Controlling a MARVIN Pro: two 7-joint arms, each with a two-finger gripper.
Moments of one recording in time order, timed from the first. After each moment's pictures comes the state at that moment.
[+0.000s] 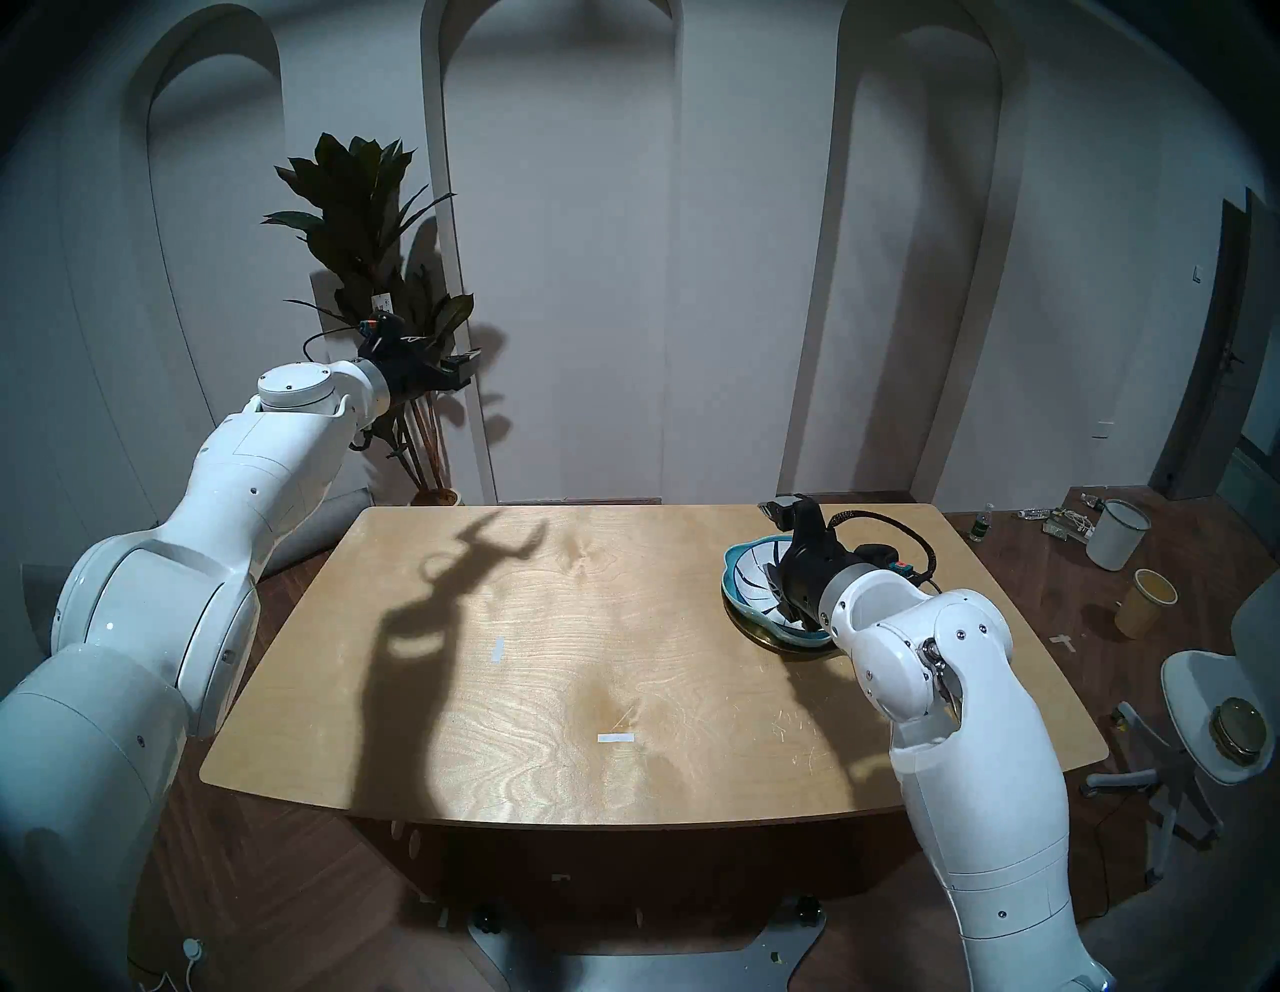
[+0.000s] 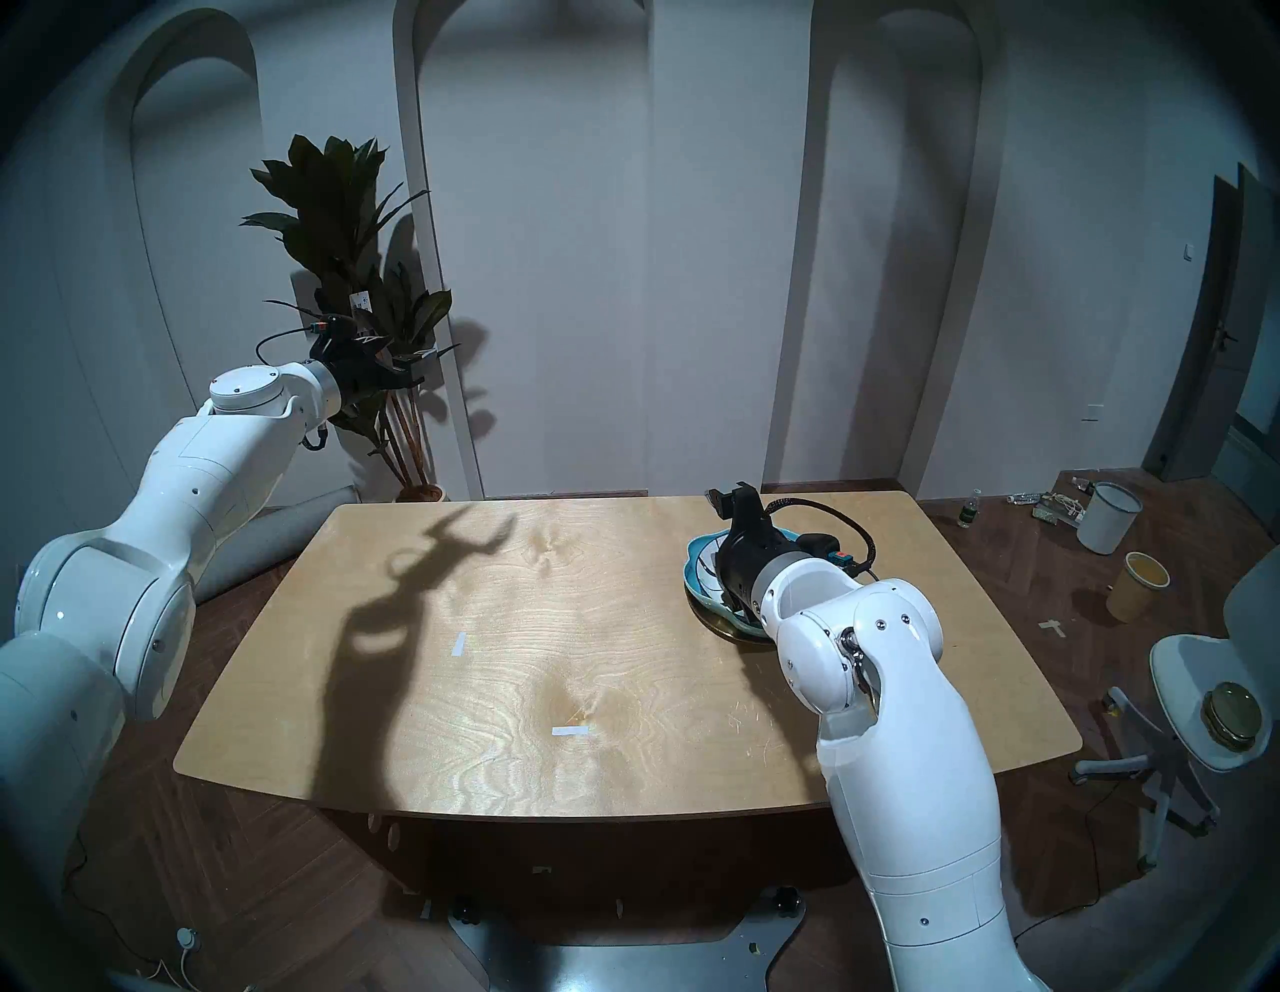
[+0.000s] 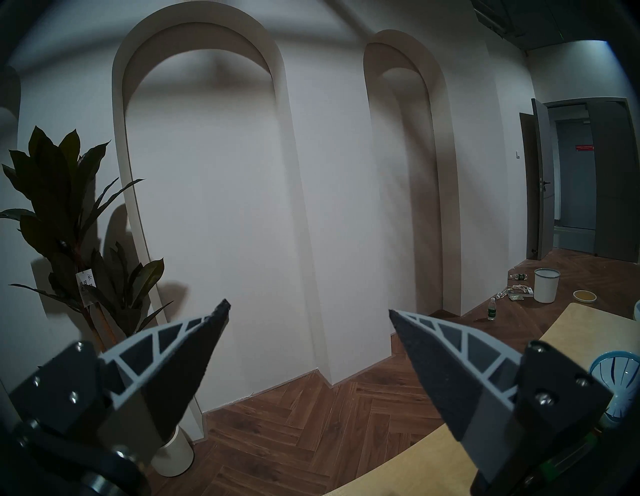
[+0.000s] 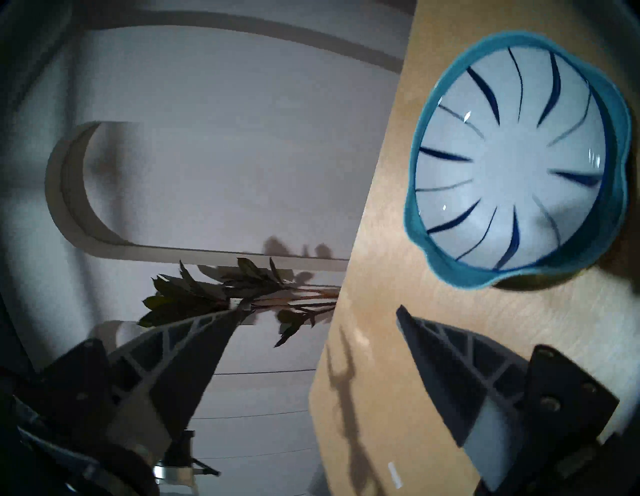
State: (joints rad) left arm 0.44 -1.09 -1.11 -0.58 -0.50 -0.01 -0.56; right arm -1.58 -1.36 1.45 -2.00 1.61 0.18 -0.68
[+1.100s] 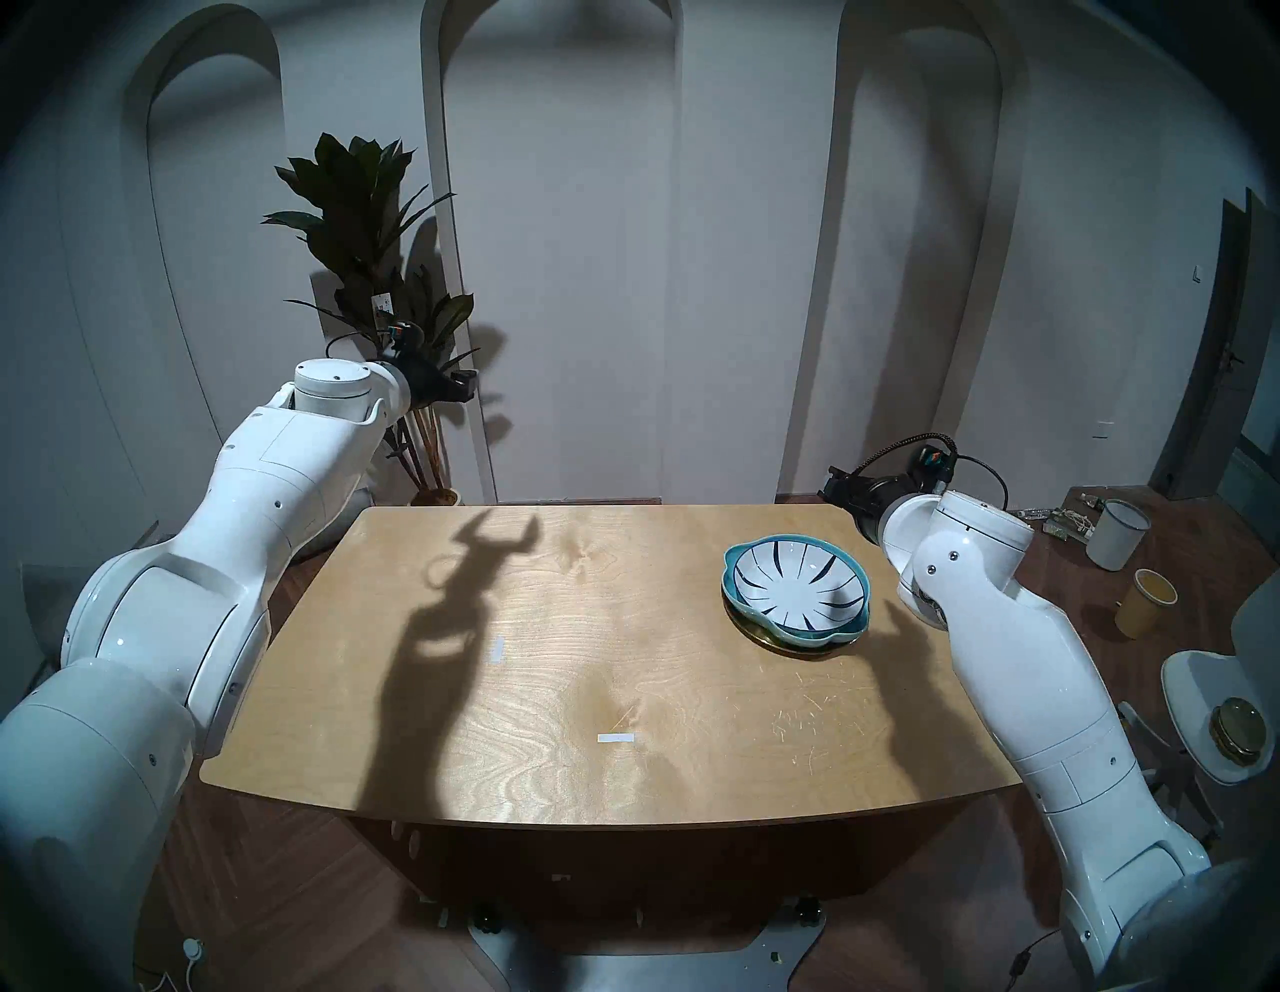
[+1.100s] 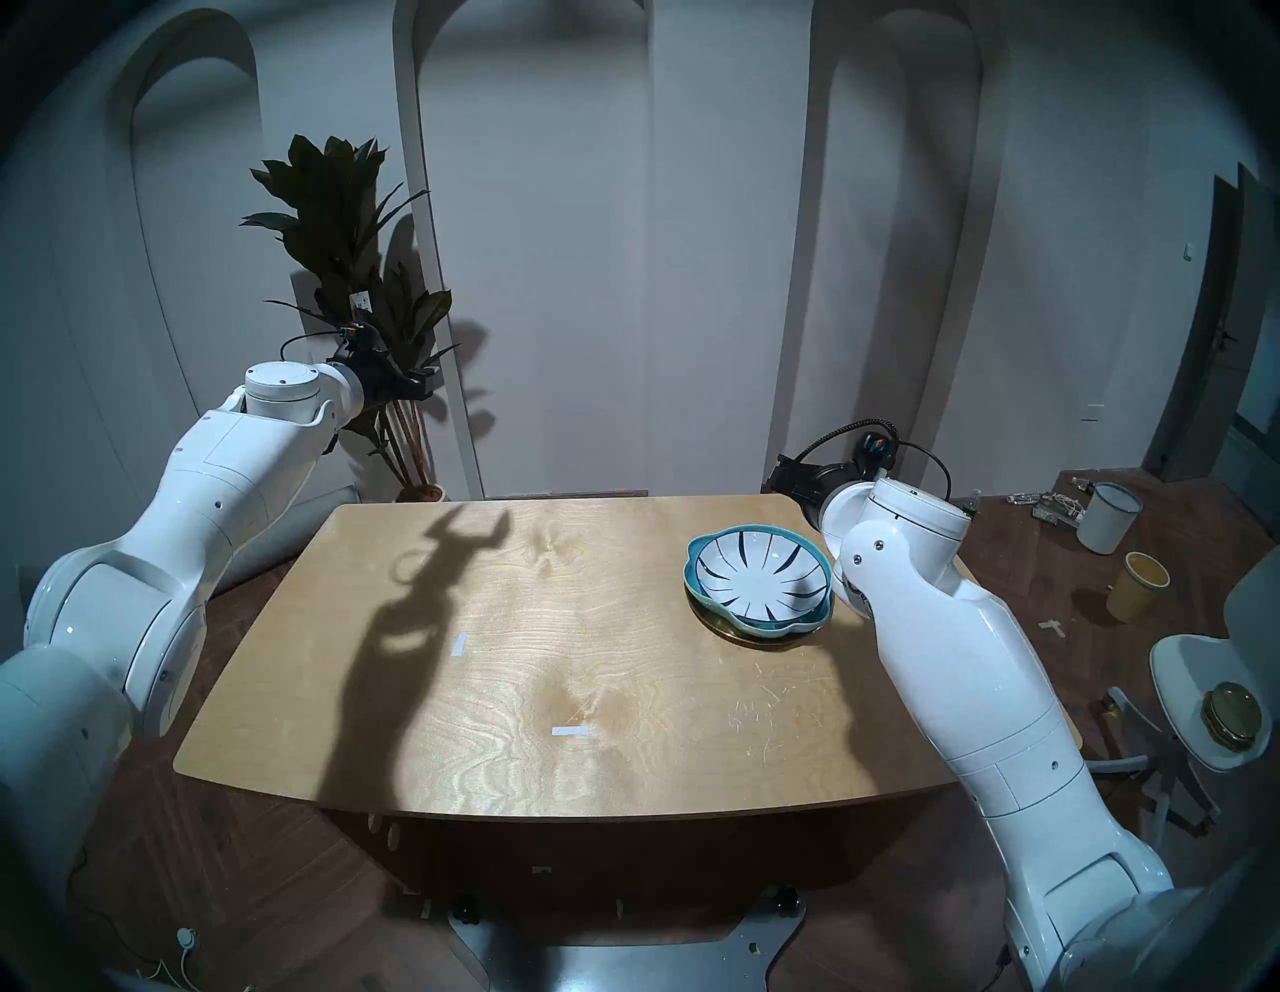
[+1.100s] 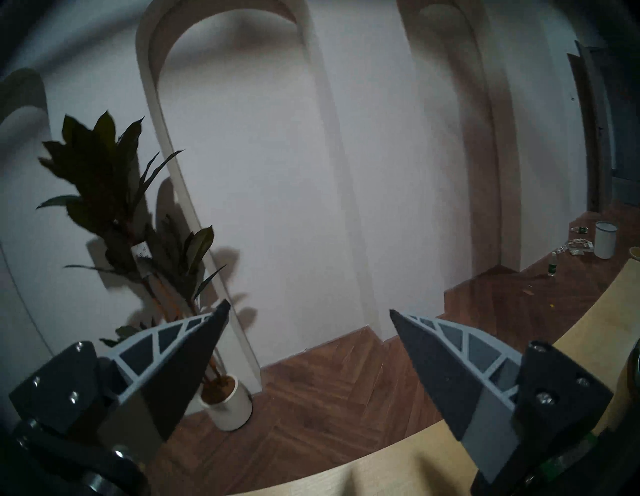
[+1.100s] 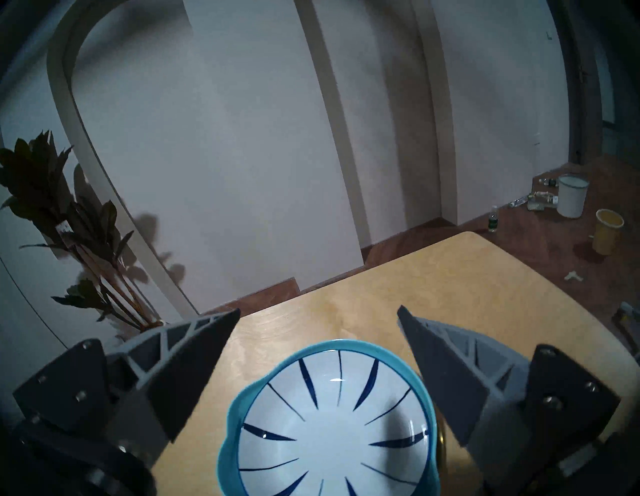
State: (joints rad) left arm 0.48 -1.09 -1.08 -0.71 -0.42 0.23 -0.25; right arm -1.29 -1.06 1.33 -1.83 1.05 0.50 -0.72
